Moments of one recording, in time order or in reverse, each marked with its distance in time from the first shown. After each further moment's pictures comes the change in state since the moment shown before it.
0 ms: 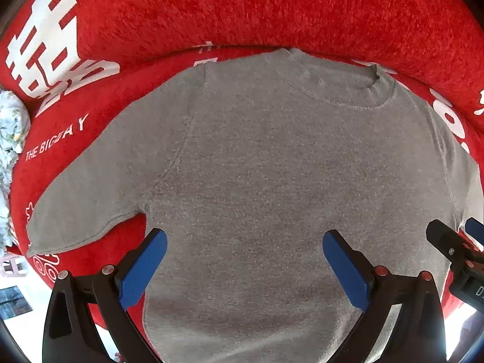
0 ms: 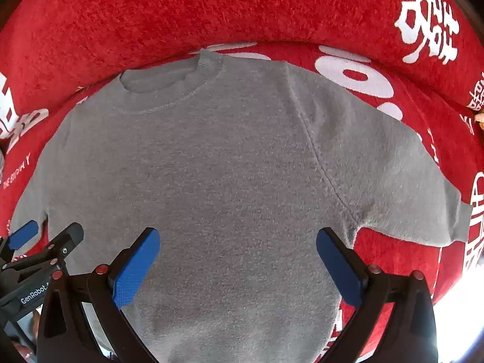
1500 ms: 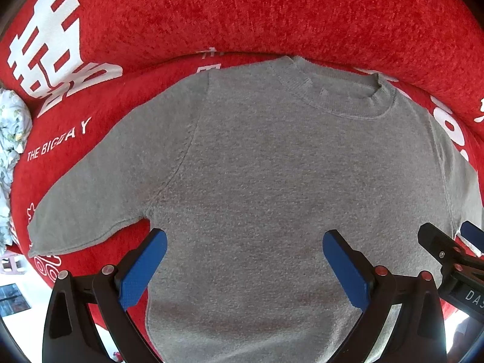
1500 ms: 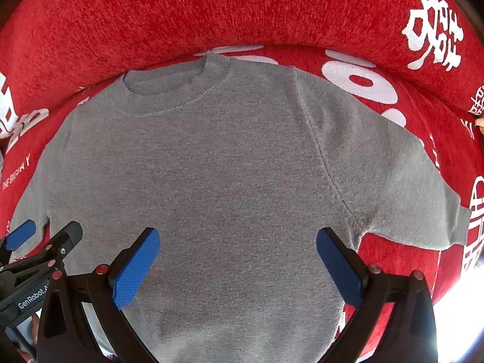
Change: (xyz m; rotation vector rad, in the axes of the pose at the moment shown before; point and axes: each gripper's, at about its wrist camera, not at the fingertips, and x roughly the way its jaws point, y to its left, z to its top) left arm -0.007 0.003 0.010 -0.018 -0.001 -0.006; right arm 0.001 0.004 0.006 -0.011 0.011 -0.003
